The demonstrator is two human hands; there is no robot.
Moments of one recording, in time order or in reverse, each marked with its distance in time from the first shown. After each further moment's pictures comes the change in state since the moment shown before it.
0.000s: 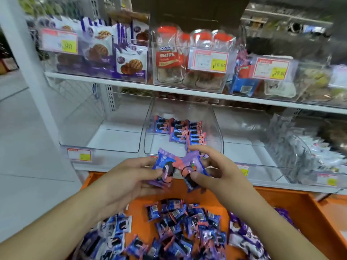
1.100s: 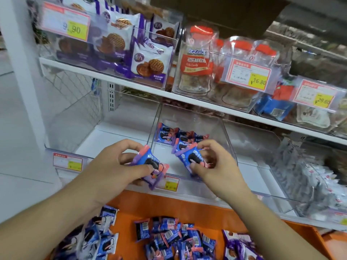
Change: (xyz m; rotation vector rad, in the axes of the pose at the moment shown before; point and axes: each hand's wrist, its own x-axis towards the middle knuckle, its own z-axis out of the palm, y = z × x) left_hand 0.029 0.032 -0.047 0.285 0.284 0.199; right_hand 0.112 0.009 0.017 -0.193 0.194 -0.051
